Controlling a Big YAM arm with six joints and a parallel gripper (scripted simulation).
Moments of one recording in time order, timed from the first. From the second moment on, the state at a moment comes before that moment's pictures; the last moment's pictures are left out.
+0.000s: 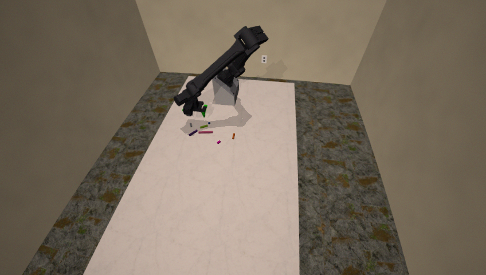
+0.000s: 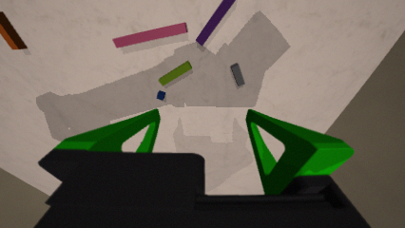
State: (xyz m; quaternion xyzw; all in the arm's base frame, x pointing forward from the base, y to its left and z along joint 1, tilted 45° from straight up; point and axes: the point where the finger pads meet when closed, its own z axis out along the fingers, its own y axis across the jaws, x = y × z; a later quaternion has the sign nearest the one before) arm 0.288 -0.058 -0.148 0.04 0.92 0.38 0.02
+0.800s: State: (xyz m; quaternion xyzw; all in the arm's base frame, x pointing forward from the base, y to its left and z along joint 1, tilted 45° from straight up) arm 0.305 -0.058 -0.147 -0.10 0.92 0.37 0.07
